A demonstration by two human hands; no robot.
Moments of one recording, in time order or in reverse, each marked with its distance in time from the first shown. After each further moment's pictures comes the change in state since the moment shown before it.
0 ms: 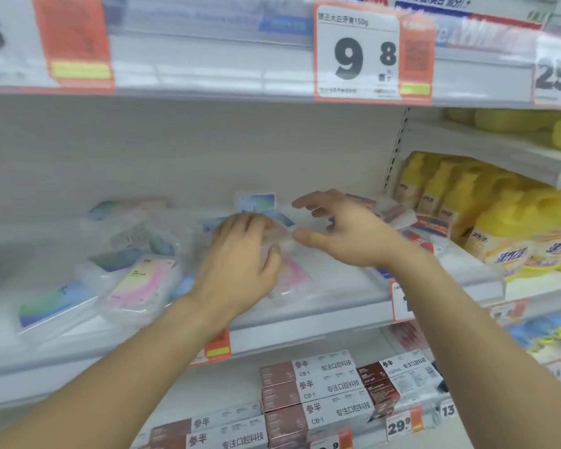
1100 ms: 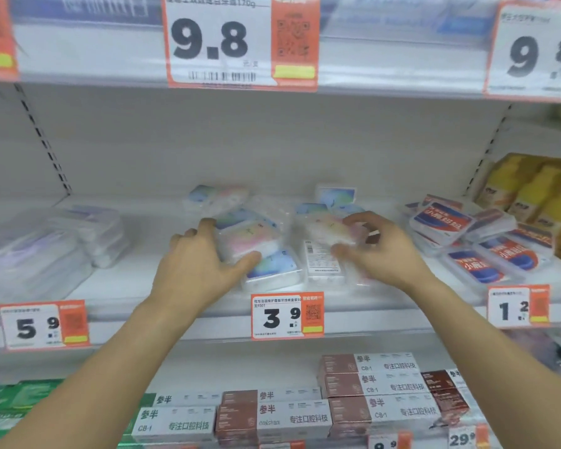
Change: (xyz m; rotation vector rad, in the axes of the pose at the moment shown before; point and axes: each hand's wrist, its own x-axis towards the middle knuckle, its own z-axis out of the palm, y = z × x) left_hand -0.081 -0.113 -0.091 0.170 -0.028 -0.567; right_hand 0.011 -0.035 0.095 0.230 0.149 0.146
